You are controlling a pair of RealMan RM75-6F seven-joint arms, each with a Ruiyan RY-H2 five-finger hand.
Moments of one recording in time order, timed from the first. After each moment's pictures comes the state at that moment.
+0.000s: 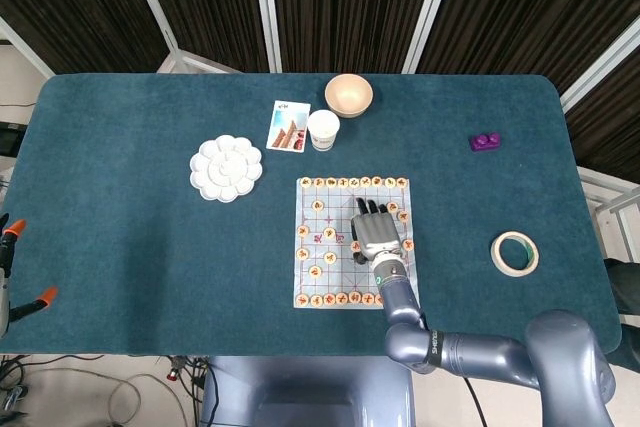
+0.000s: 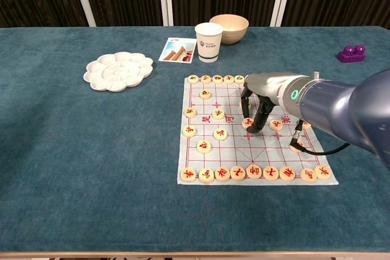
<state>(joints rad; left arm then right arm) -0.04 -1.16 -0.10 -1.71 1.40 1.57 0.21 0.99 -1.77 0.27 -1.44 -0.33 1.06 -0.86</state>
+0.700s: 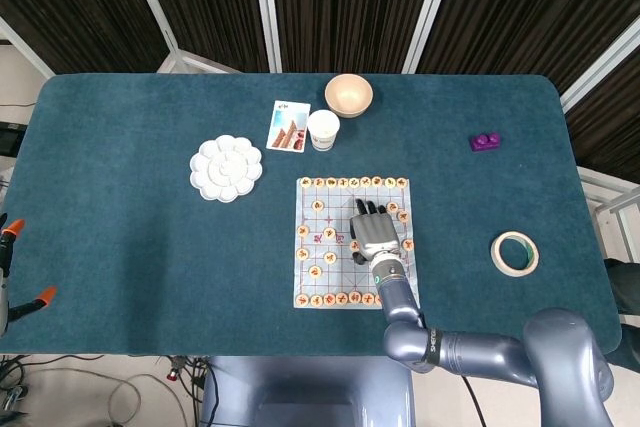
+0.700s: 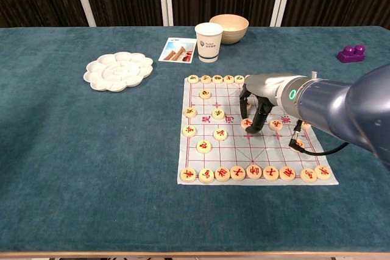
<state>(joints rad) -0.04 -1.16 -0.10 -1.71 1.40 1.57 0.21 1.00 -1.77 0.26 -1.44 -0.30 1.06 -0.87</state>
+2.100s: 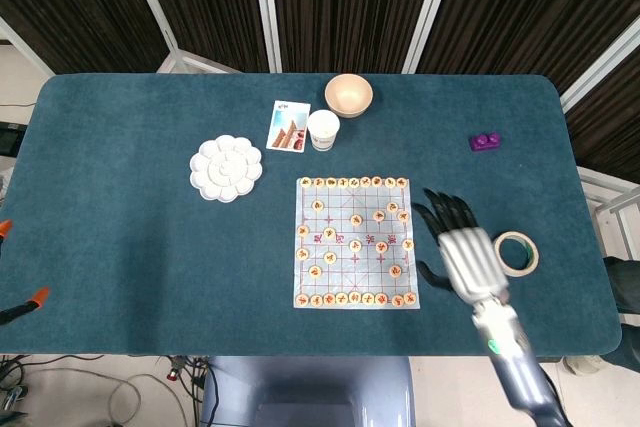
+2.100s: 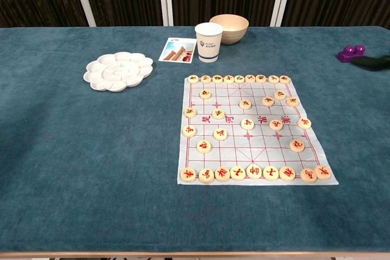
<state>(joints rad) -0.02 -1.14 -0.11 -1.75 1.38 1.61 0.21 0.45 -1.20 -0.01 -2.04 -1.35 1.47 -0.36</state>
